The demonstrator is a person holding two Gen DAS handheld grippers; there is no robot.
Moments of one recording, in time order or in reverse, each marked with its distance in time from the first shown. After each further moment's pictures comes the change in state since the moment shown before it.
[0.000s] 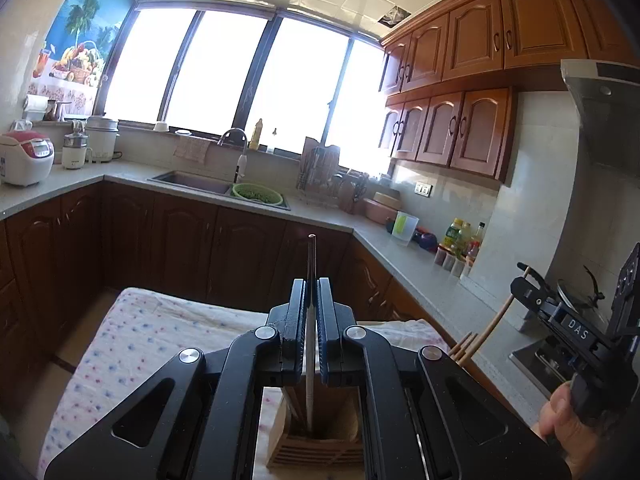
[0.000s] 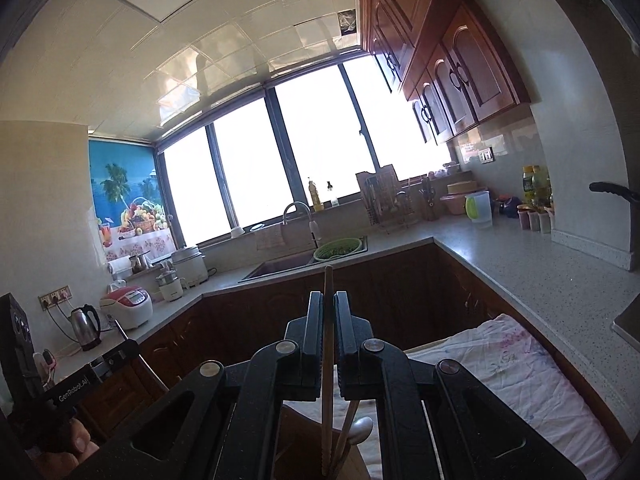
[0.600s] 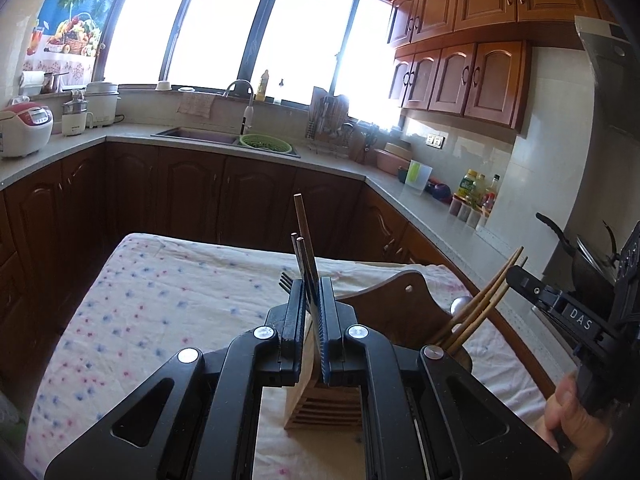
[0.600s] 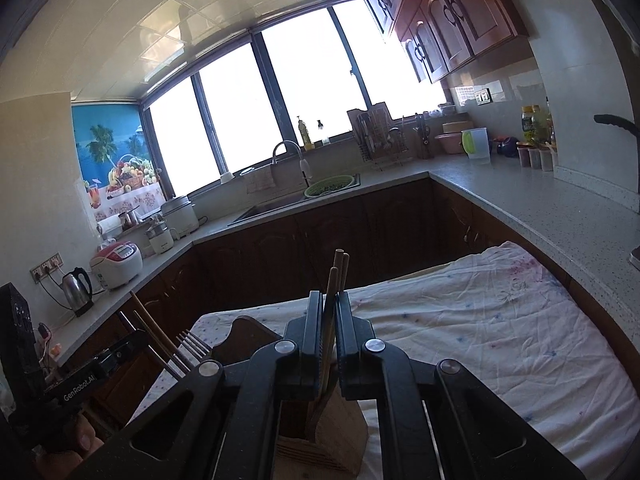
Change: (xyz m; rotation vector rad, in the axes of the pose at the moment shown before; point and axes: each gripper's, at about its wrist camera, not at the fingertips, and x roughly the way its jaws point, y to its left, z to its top) left arm 0.028 0.006 -0.057 0.023 0.152 0.030; right arm 0.036 -0.014 -0.066 0.025 0.189 -0.020
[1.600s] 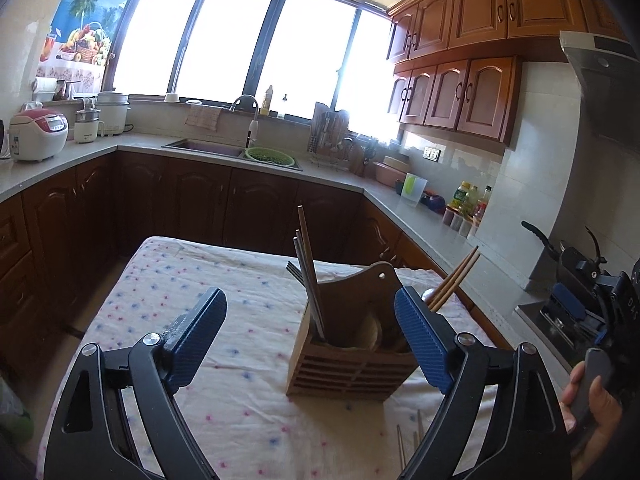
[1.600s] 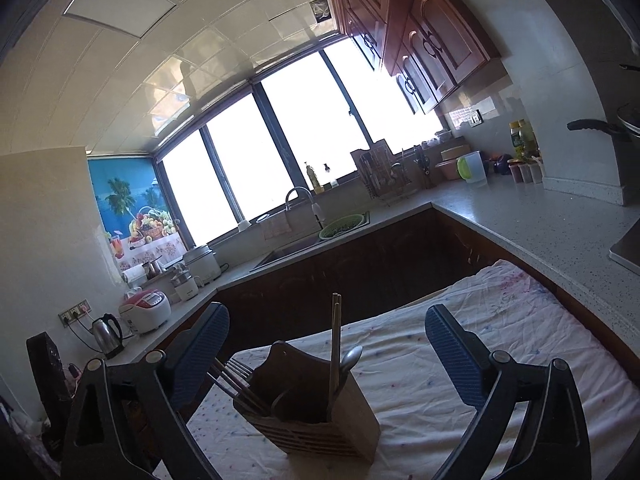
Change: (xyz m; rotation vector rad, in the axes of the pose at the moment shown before) left arm -0.081 -0.001 -0.009 -0.014 -0.044 0.006; right arm -0.091 -0.019 0.008 0.102 -0.151 0.072
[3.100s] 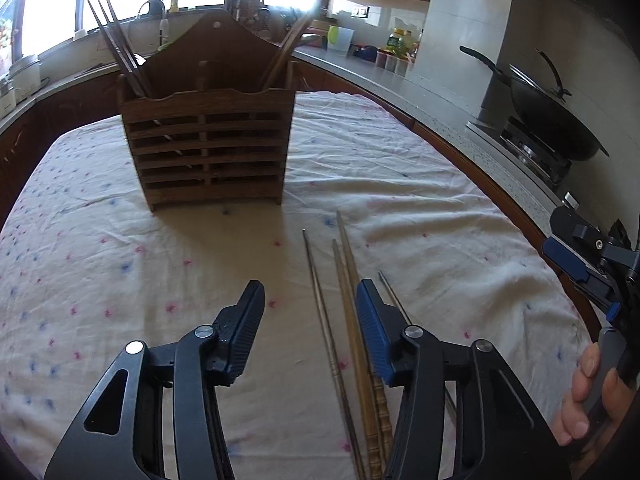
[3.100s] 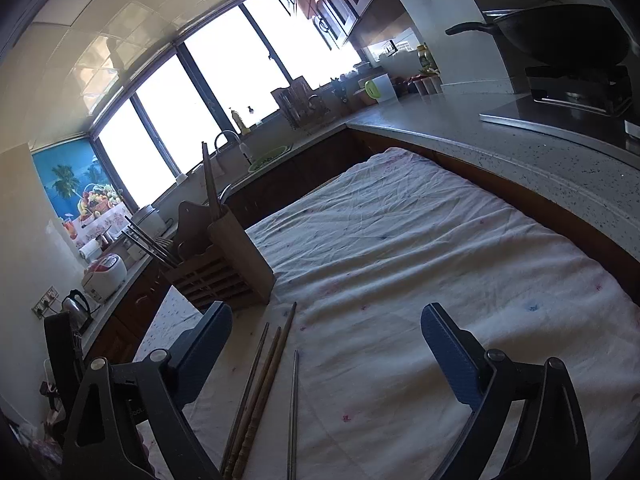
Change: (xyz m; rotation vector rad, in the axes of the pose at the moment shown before) left arm 0.039 -0.111 -0.160 0.228 0.457 -0.160; right arm -0.107 -0.086 -0.120 0.146 0.224 -0.210
